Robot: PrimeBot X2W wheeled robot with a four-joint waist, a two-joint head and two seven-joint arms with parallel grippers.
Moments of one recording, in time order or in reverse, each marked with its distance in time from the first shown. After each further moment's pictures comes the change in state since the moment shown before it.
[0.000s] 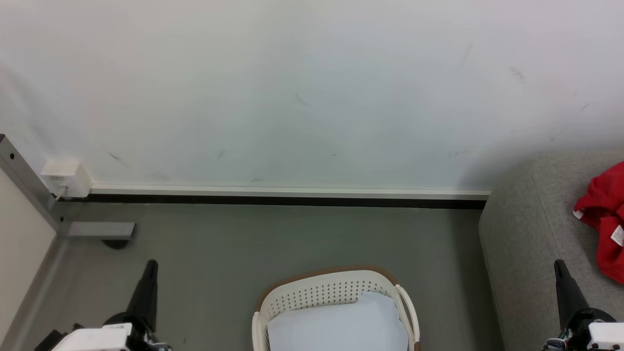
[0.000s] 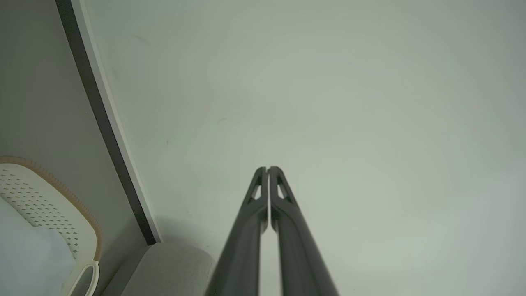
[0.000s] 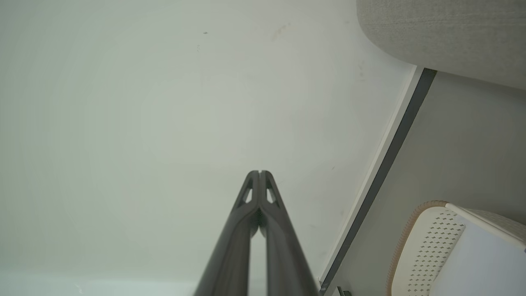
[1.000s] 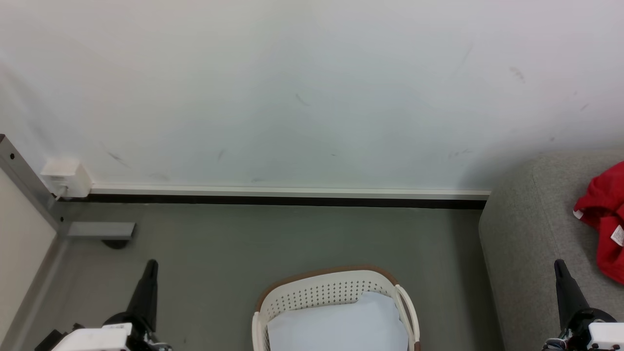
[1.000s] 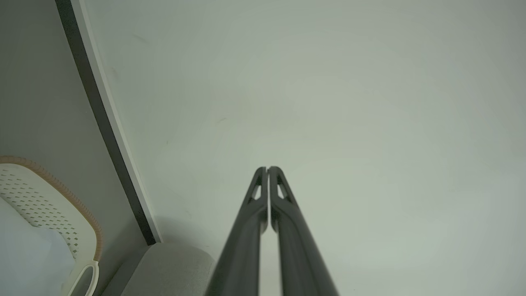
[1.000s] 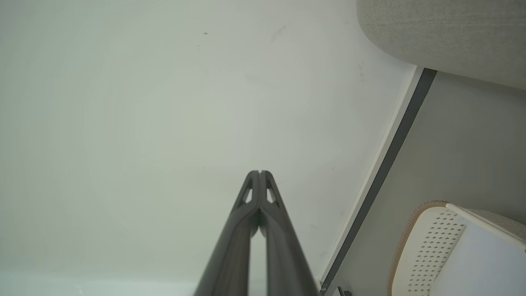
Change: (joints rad) left arm 0.000 0.000 0.000 0.000 0.000 0.000 0.000; right arm 0.000 0.001 -0.002 0.000 0.000 0.000 0.000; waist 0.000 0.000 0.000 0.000
